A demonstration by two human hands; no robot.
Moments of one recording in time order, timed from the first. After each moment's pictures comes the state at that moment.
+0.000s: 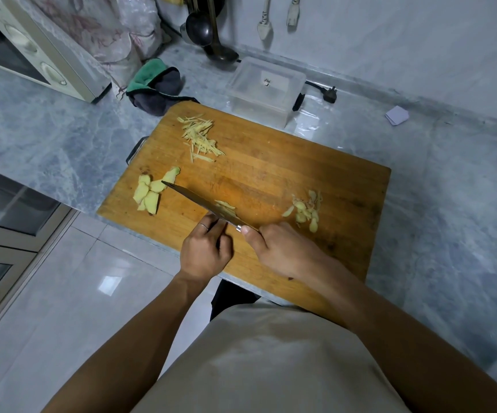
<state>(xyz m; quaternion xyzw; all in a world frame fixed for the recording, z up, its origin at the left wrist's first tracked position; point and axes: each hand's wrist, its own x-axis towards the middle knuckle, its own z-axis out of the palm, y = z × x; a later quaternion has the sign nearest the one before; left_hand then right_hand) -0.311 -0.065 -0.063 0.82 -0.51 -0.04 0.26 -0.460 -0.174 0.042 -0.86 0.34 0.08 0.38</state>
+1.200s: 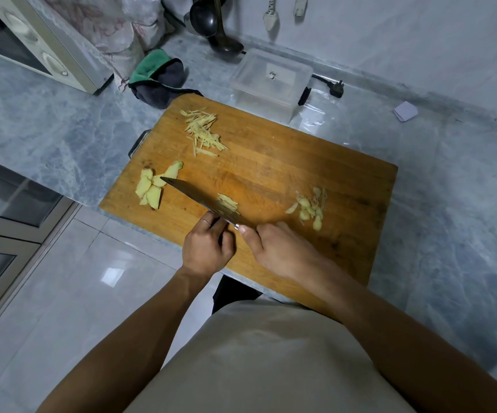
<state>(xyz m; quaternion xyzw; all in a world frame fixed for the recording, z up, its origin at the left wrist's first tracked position) -0.313 -0.066 -0.062 0.81 -0.51 -0.02 0.28 -0.455 -0.166 0.049 -0.85 0.36 0.11 0.37</state>
